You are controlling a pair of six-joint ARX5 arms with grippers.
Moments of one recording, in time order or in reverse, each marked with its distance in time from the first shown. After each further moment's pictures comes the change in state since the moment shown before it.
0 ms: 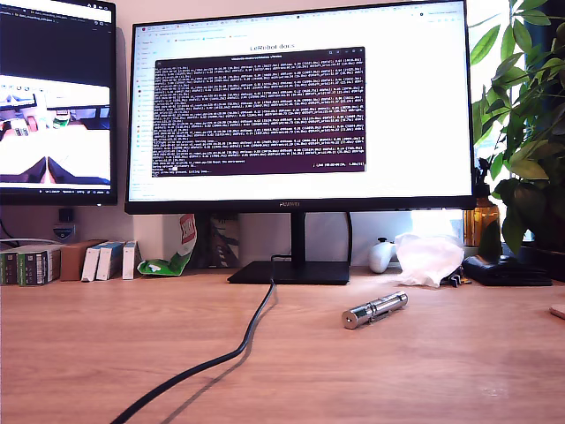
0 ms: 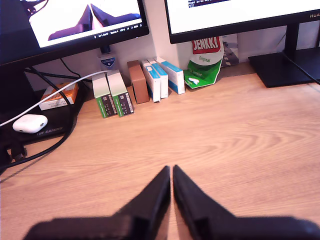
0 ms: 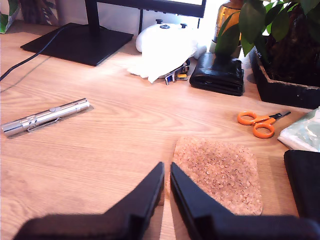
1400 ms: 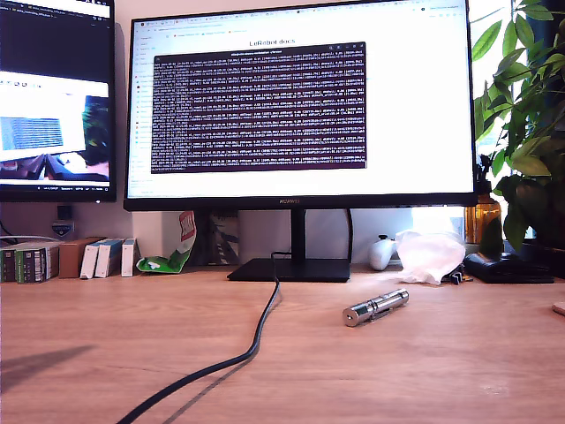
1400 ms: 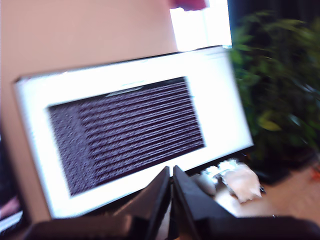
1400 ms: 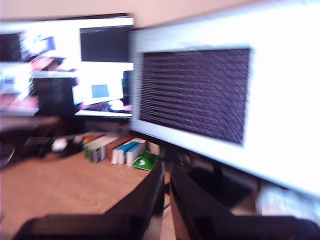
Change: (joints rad) left arm -0.001 0.195 0.171 0.486 0.613 0.015; right arm 0.000 0.261 0.316 0.366 -0.565 0.106
